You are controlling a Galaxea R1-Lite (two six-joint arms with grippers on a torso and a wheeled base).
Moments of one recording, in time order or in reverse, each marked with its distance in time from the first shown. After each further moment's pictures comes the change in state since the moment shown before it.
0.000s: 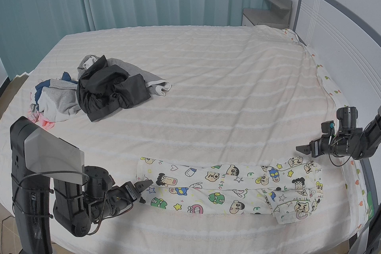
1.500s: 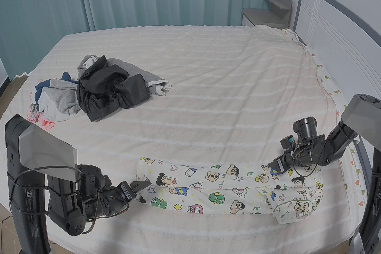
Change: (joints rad) left arm 0.048 -0.021 0.031 0.000 -0.141 -0.057; right arm 0.271 0.231 -0.181 0.129 -0.135 -0.059
